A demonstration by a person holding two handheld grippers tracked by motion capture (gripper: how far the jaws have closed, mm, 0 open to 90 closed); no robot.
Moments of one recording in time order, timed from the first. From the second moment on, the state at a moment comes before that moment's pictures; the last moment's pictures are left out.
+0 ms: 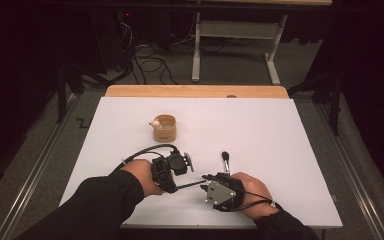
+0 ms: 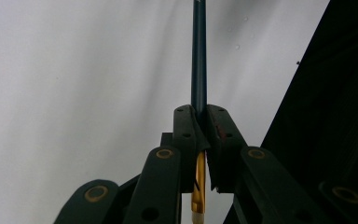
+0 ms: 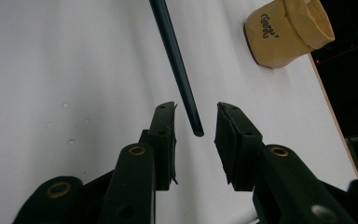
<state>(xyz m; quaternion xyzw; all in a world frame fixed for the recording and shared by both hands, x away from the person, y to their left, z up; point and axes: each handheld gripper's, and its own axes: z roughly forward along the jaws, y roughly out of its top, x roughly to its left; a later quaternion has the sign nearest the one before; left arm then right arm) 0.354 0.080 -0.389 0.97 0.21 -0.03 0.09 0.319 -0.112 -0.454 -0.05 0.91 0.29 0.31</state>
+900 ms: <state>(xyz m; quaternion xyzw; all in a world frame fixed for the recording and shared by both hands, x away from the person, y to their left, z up) 0.354 0.076 -0.388 0.98 0.19 -0.03 0.08 0.323 -0.101 -0.452 -0.08 0.92 0.25 0.28</state>
